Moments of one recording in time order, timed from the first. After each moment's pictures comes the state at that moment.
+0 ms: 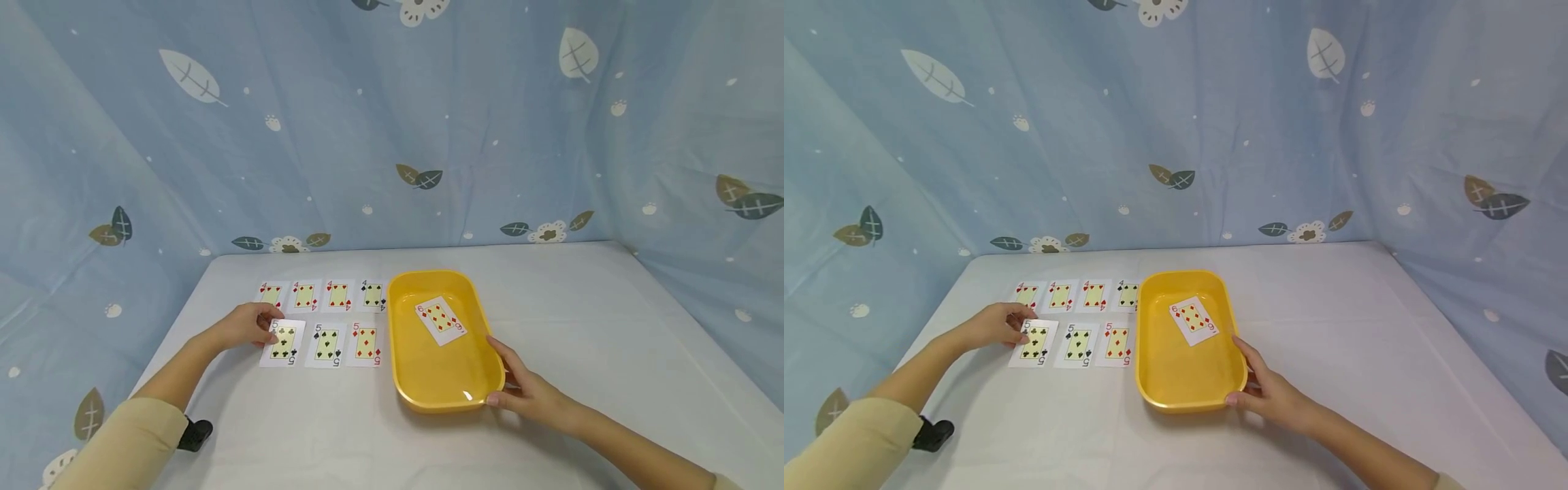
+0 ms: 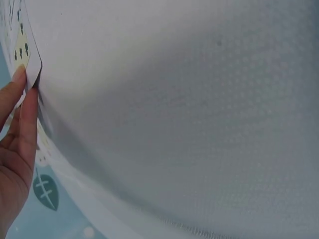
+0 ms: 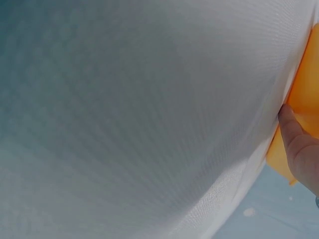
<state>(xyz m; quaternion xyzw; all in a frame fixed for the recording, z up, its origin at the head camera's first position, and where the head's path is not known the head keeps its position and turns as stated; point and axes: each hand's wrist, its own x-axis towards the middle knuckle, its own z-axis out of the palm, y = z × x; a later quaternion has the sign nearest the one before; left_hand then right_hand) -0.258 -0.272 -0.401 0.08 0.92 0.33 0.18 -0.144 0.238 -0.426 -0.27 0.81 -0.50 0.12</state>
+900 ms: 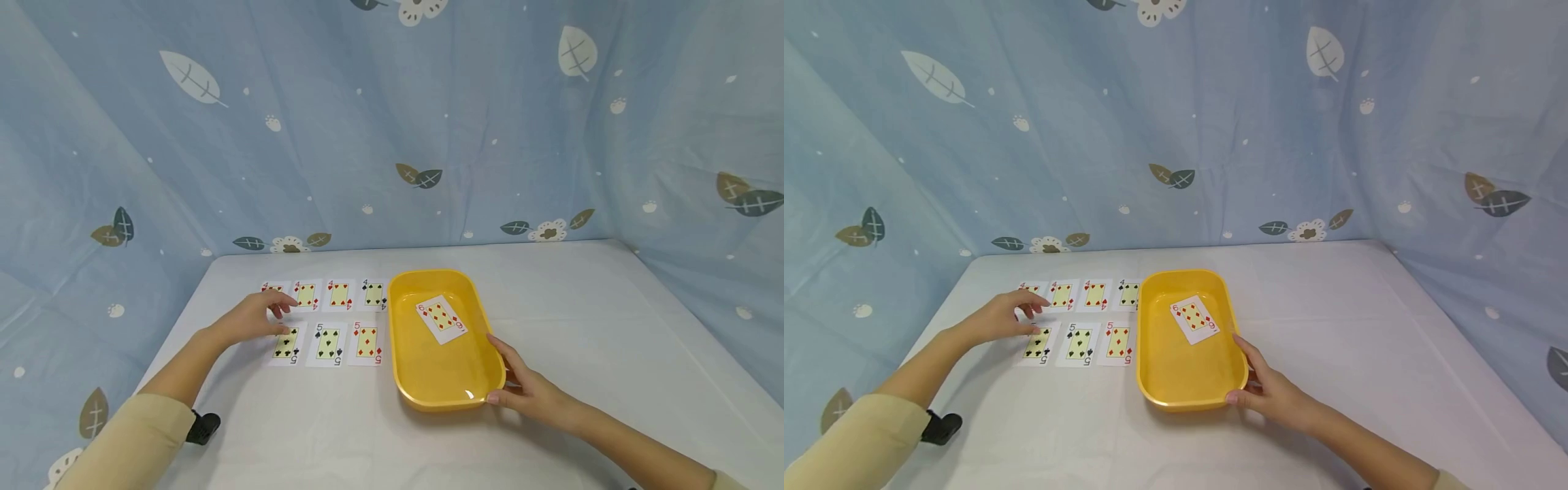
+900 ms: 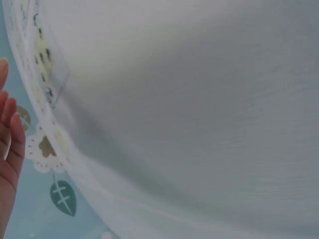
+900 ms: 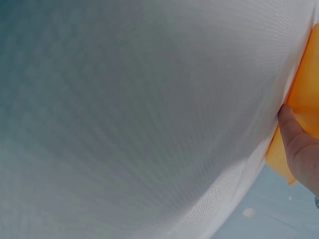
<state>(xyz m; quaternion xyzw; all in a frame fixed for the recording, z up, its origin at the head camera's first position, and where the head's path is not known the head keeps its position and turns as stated) -0.260 -0.262 -0.390 0.22 0.94 0.24 0.05 -0.145 0.238 -0.428 -0.27 0.81 -0.50 0.12</state>
